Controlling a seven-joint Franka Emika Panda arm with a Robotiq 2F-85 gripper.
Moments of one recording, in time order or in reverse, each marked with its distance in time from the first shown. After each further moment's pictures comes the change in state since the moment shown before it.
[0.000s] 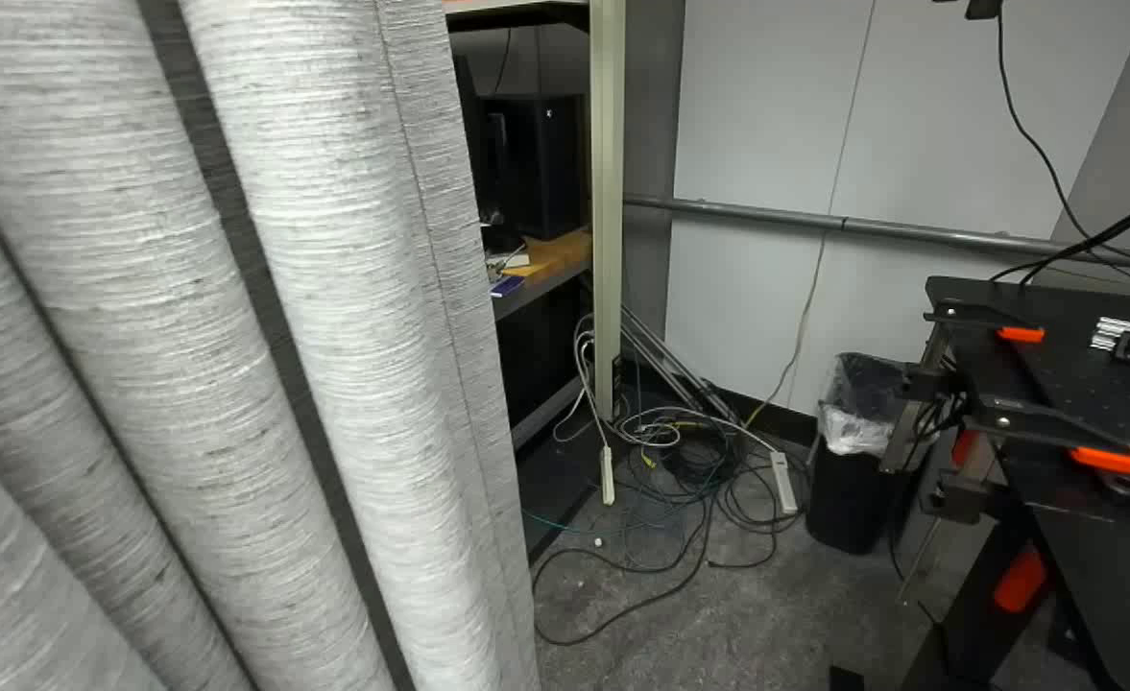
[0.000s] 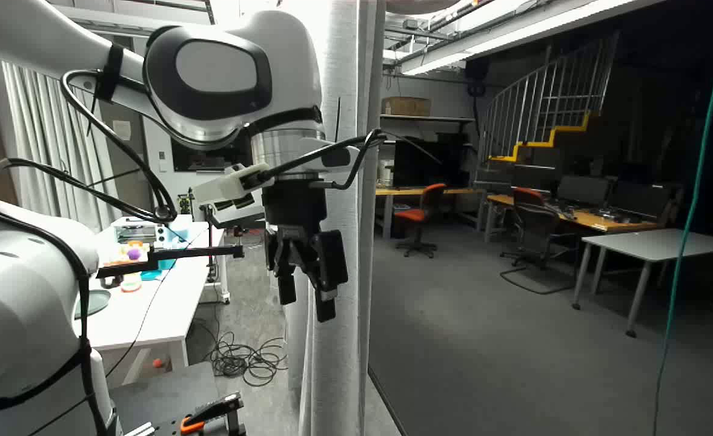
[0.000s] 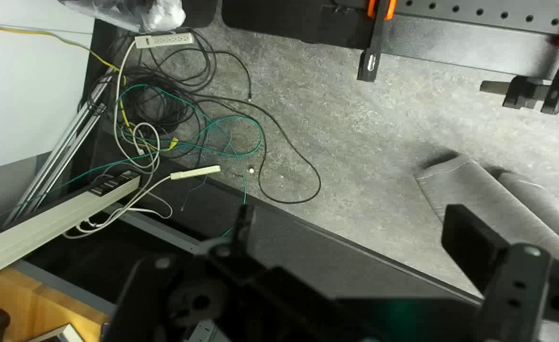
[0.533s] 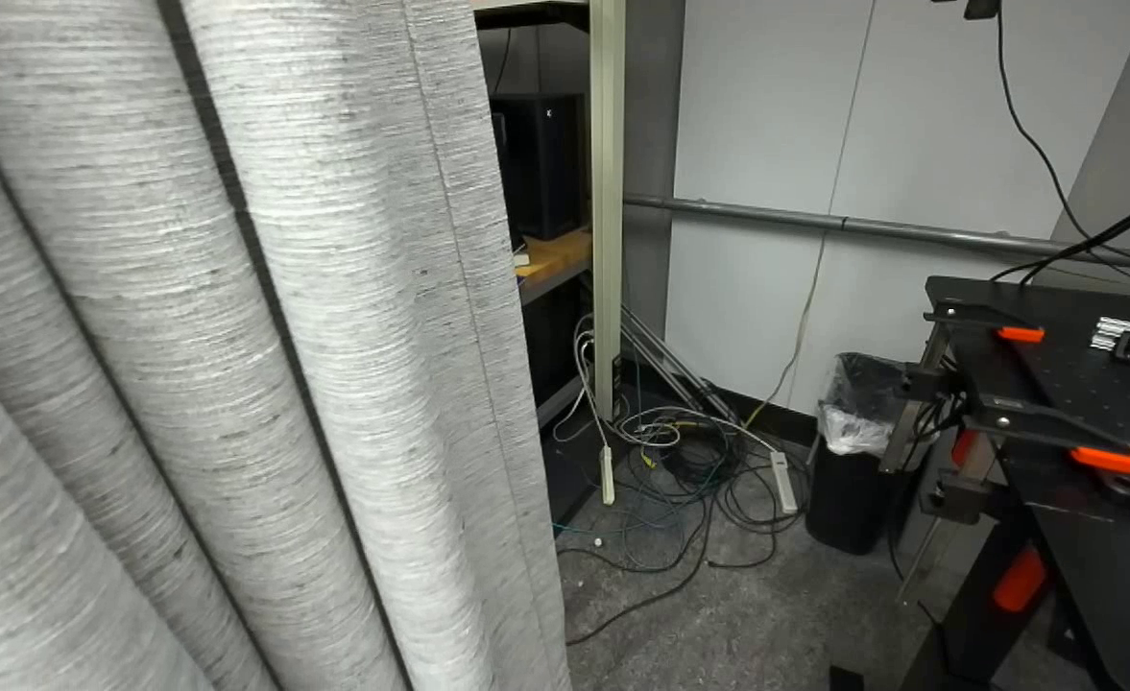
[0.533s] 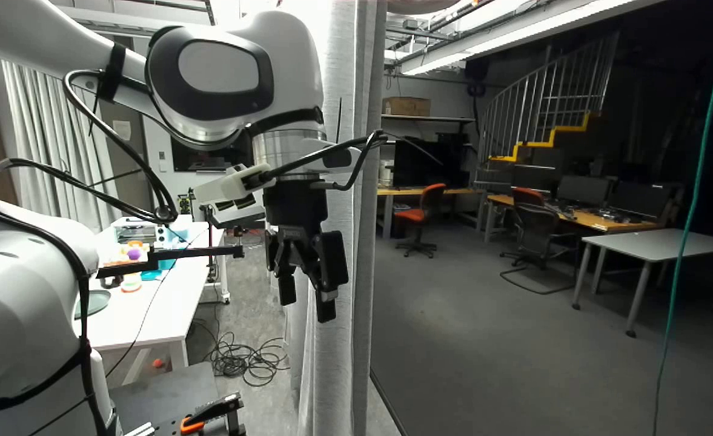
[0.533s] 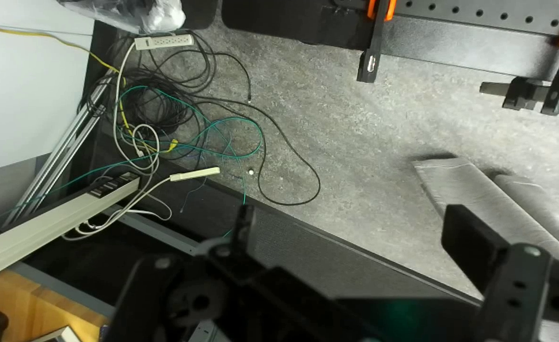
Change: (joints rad) arm 0.000 0.007 0.000 0.002 0.000 -0.001 0.000
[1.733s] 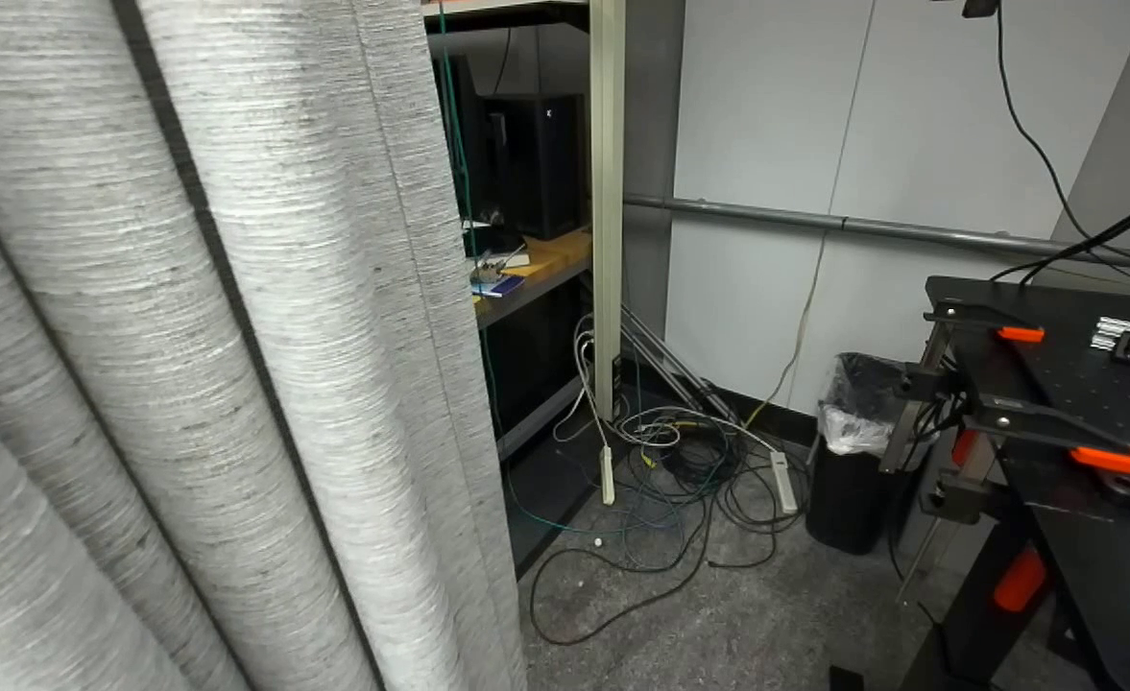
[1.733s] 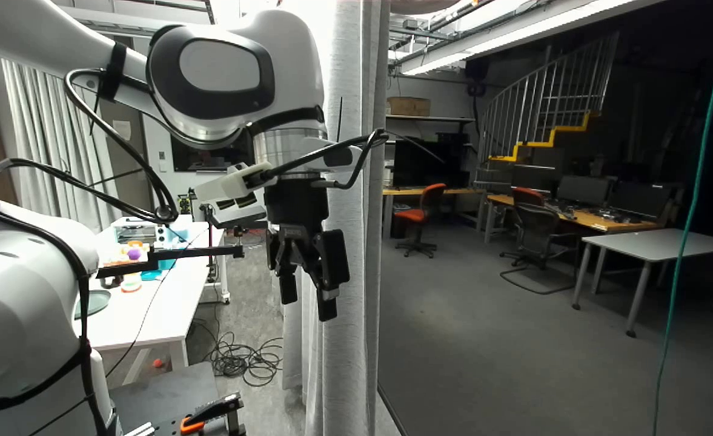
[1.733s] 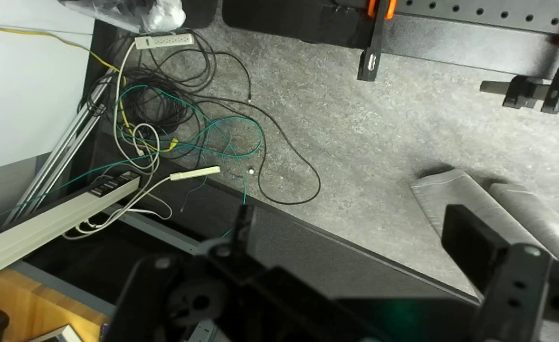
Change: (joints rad) arm 0.002 0.004 -0.001 0.006 0.000 0.000 0.000
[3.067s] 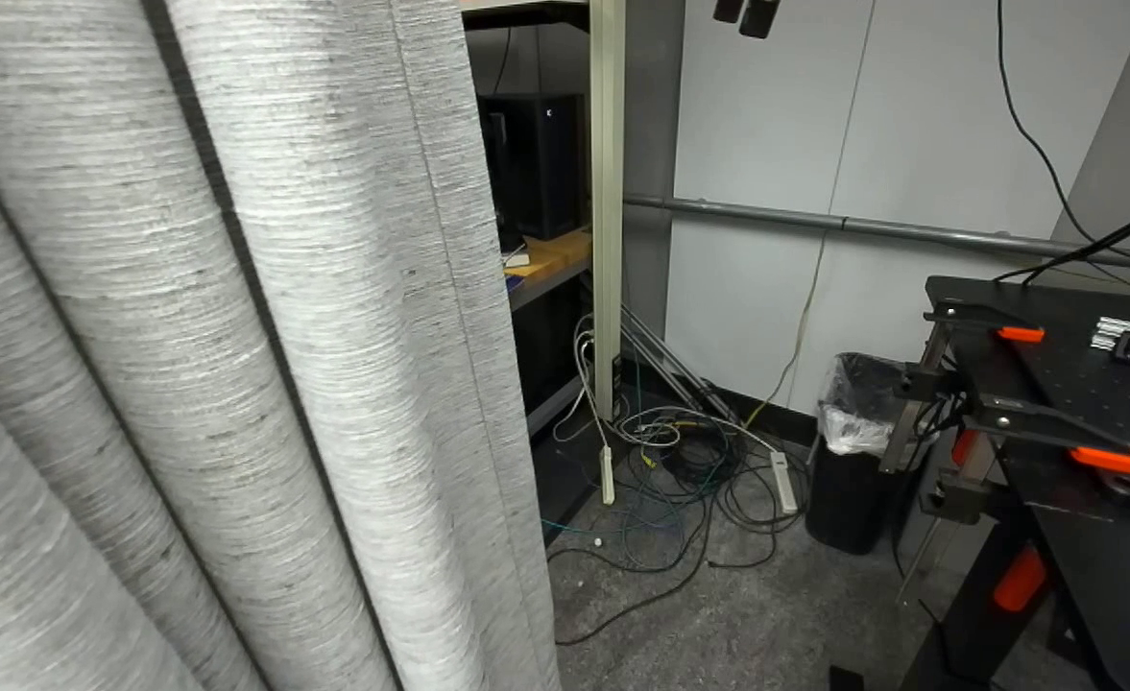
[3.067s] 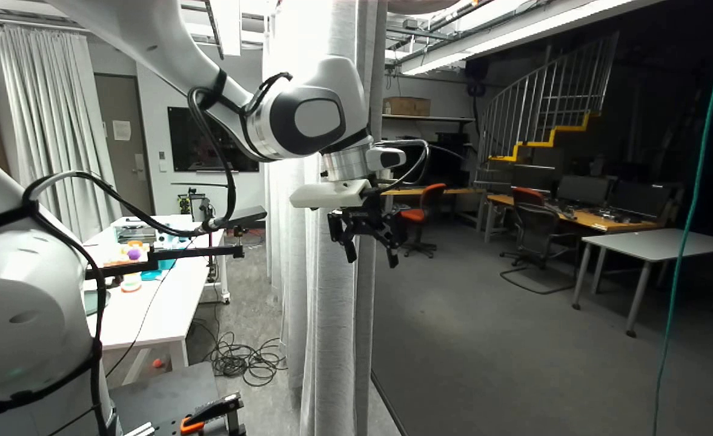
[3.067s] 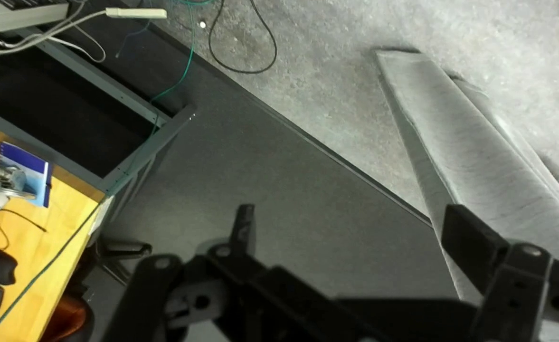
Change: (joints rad) arm 0.216 0.462 0.035 0.224 0.145 0.450 -0.037
